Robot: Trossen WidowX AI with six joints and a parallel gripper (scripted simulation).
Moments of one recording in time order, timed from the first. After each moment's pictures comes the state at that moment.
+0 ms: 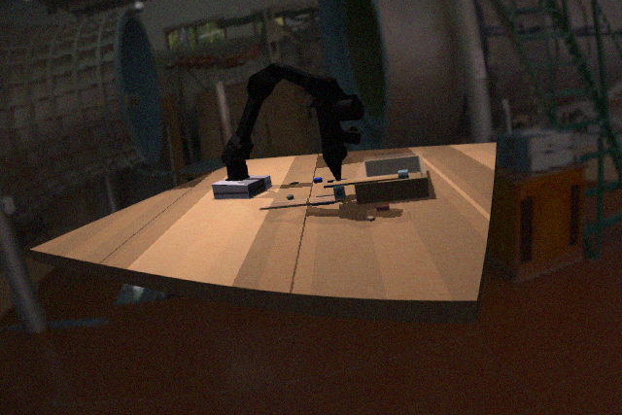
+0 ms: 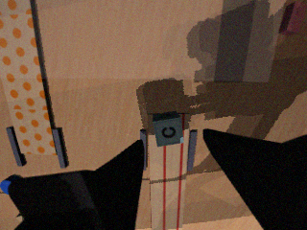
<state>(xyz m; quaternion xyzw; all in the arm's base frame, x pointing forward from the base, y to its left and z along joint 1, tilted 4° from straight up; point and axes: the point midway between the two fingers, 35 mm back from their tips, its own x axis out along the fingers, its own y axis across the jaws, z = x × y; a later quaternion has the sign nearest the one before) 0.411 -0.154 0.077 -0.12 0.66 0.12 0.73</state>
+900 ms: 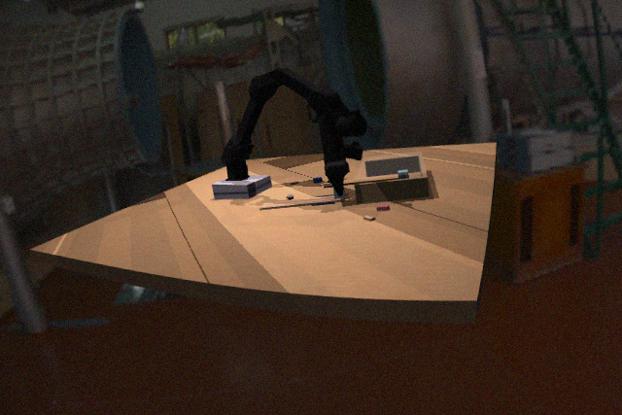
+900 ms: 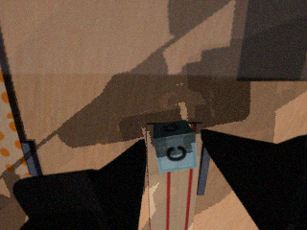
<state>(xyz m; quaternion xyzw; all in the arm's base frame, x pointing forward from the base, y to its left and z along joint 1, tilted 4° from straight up) 0.414 -0.153 0.036 -0.12 0.66 0.12 0.73</state>
